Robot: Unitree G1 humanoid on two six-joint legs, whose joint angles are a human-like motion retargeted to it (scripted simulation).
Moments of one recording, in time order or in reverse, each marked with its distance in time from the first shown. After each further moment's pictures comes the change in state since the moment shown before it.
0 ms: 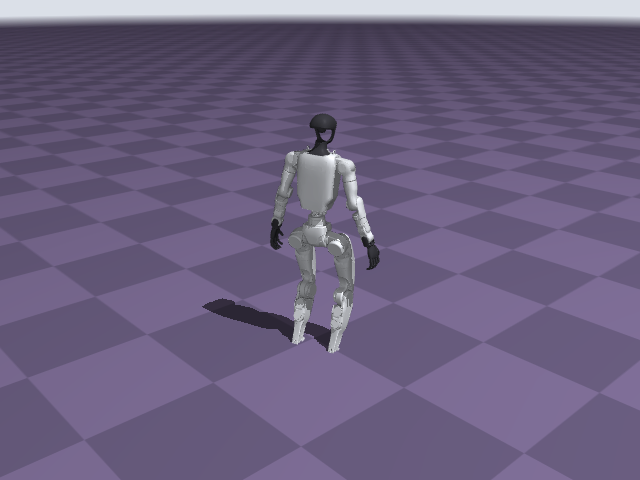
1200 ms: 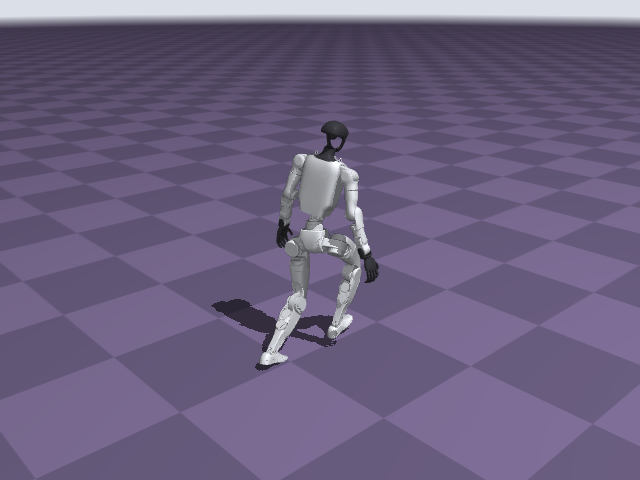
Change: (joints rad) left arm -0.047 -0.046 -0.082 -0.127 0.070 -0.043 0.067; right arm 0.003 -0.058 -0.028 -0.053 -0.005 -0.031 -0.129; waist -0.111 0.173 -0.020; left_leg 0.111 0.039 -0.072 0.224 0.078 -0.098; right_leg -0.790 0.099 -0.122 0.550 -0.015 -0.188
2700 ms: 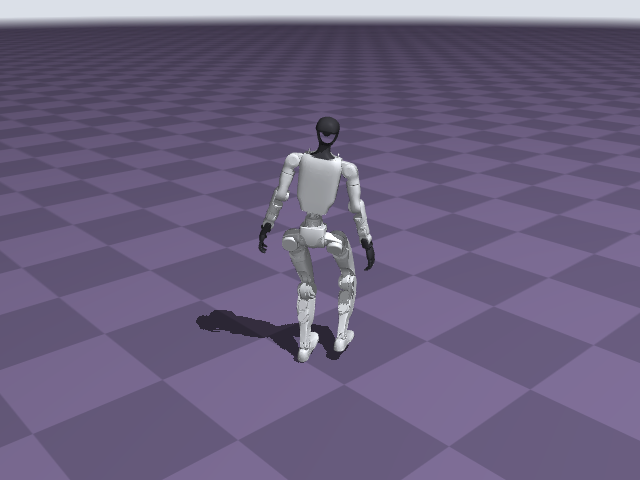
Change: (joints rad) left arm 0.143 -0.012 0.152 0.071 -0.040 0.041 -0.026; right arm 0.055 0.055 -0.034 0.049 -0.021 0.037 0.090; waist 0.110 -0.129 -0.028; left_leg -0.115 -0.303 -0.083 -0.169 -0.155 0.245; right_leg 0.479 -0.263 0.159 -0.040 -0.039 0.157
